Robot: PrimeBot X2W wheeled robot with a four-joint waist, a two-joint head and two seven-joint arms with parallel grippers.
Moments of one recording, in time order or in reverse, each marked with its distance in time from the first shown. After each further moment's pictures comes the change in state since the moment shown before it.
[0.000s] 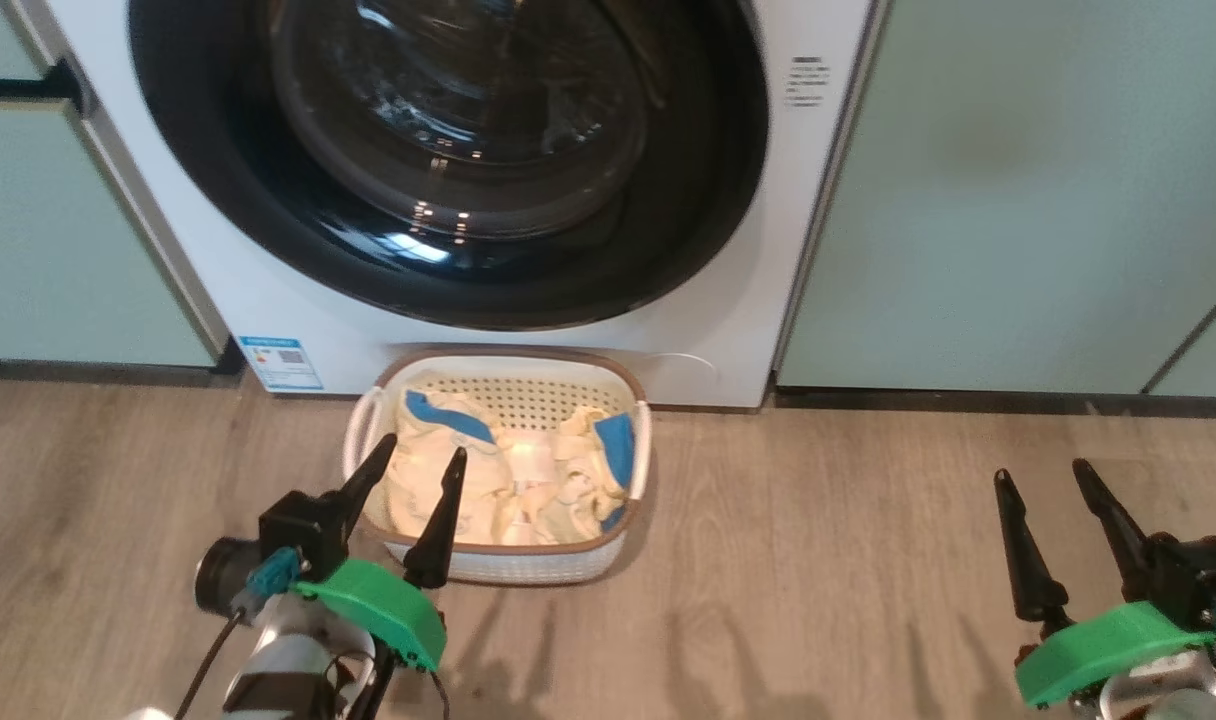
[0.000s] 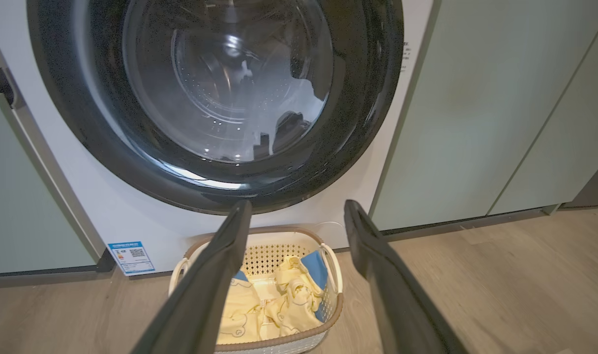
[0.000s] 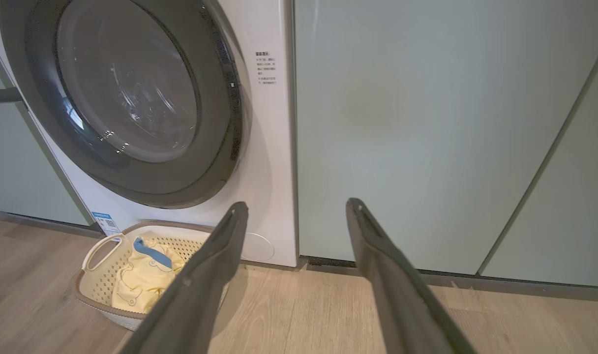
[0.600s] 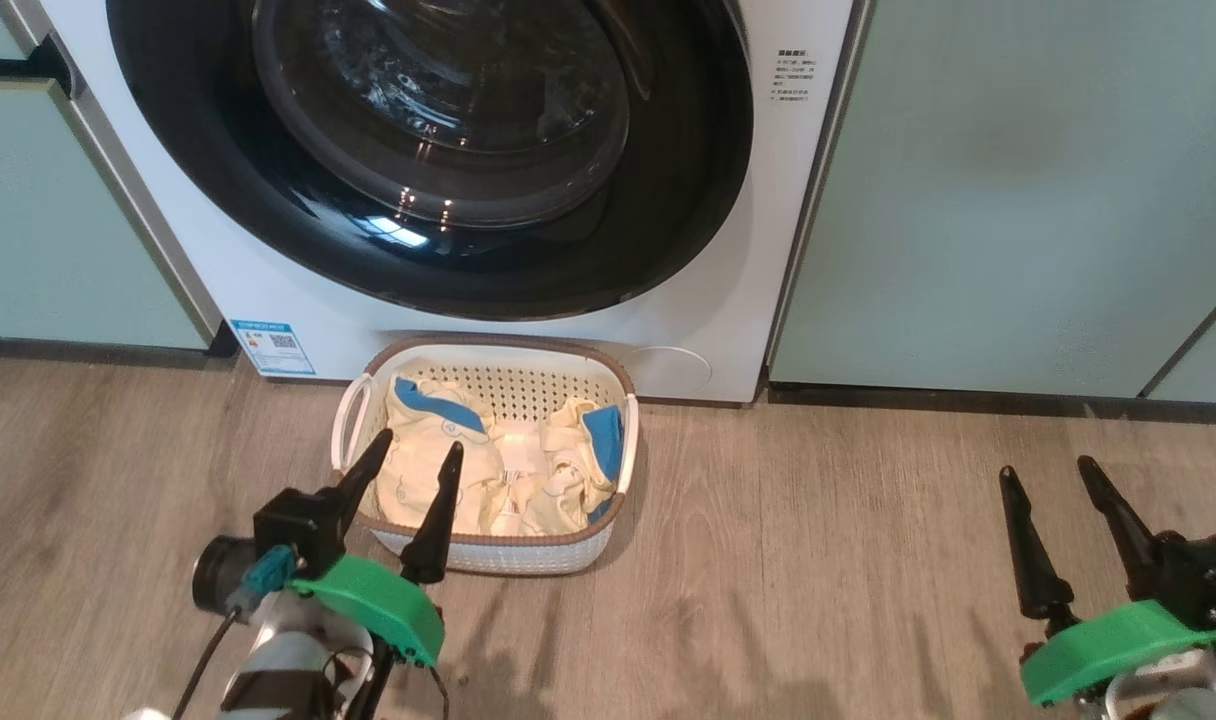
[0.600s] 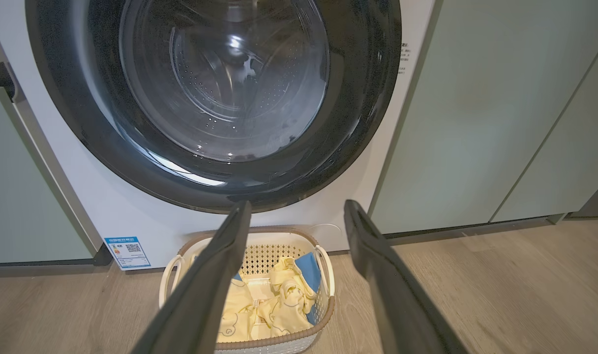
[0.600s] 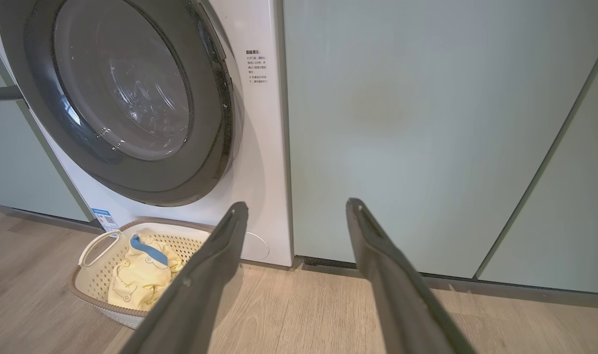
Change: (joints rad) left arm -0.001 -0.010 0.020 -0.009 0.006 0.000 0.000; right arm 0.000 -0.005 -0.003 -0.007 0.007 0.000 0.000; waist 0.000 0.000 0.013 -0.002
